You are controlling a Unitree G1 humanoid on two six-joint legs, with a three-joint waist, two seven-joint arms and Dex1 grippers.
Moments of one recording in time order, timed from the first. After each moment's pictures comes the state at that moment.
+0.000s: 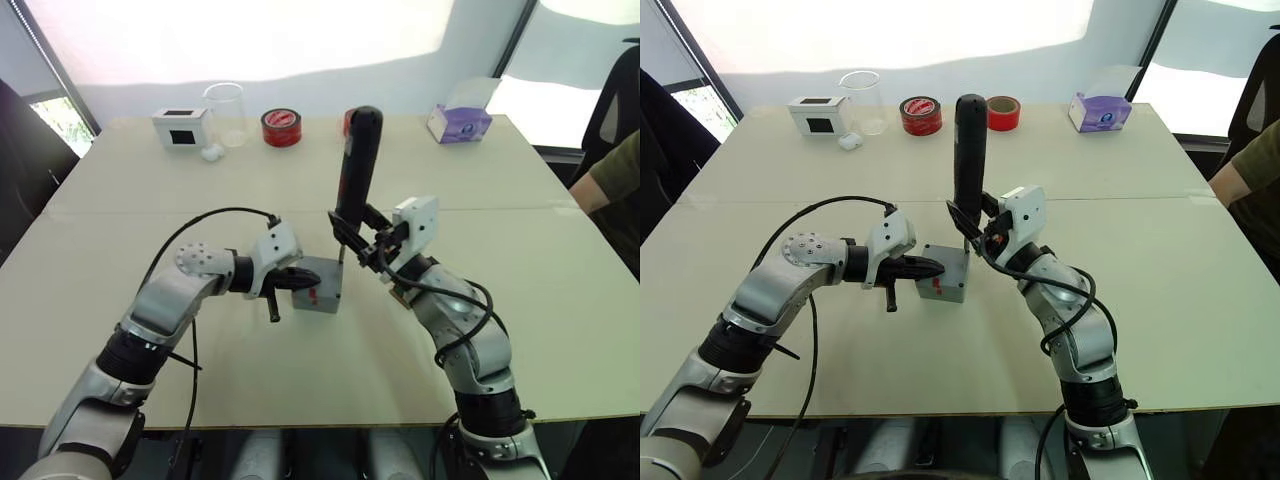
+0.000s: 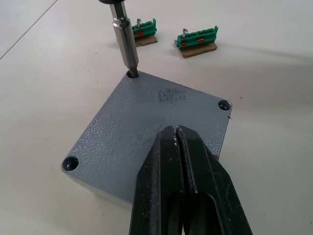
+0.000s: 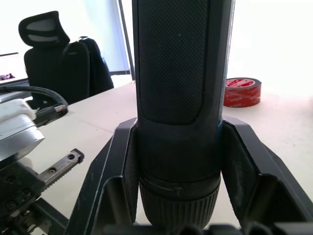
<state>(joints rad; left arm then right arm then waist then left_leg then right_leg) -0.56 0.59 -0.29 -0.16 -0.27 0.63 -1.00 -0.30 -0.15 0.08 -0.32 0.34 0.38 0.40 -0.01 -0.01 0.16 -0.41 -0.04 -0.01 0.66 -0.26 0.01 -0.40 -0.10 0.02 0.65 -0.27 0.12</state>
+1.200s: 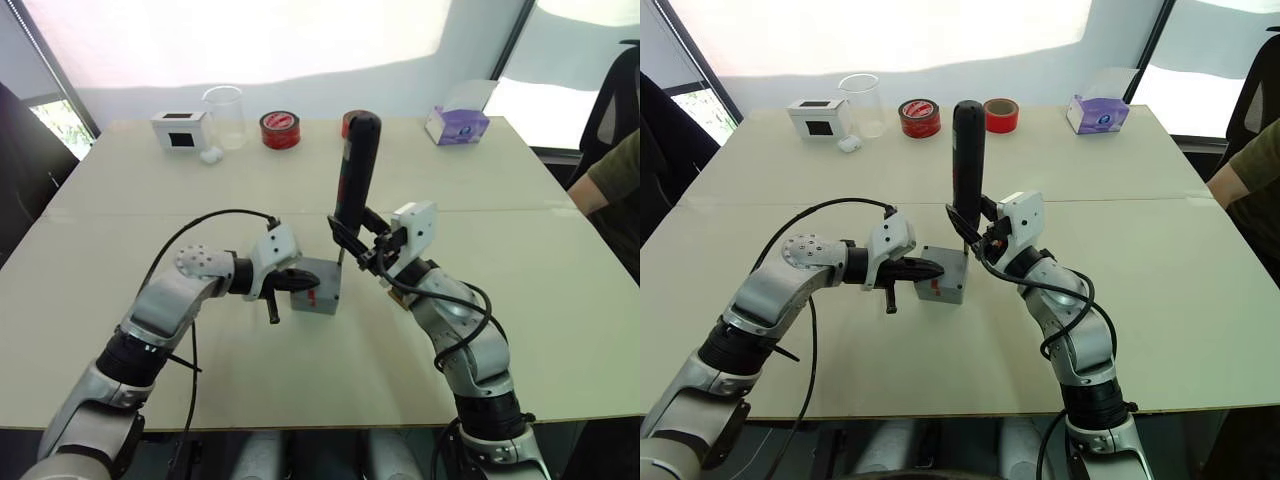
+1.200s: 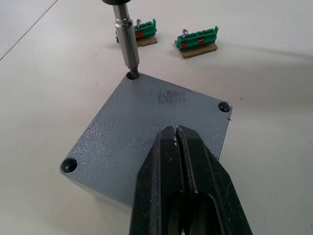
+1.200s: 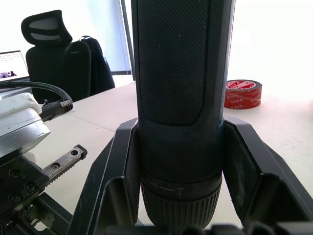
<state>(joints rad) -0.55 0.59 -0.29 -0.16 -0.27 0.63 -1.00 -0.30 -0.16 0.10 -0.32 0.32 0.37 0.41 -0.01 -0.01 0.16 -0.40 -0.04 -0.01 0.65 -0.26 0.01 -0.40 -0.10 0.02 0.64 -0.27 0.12</state>
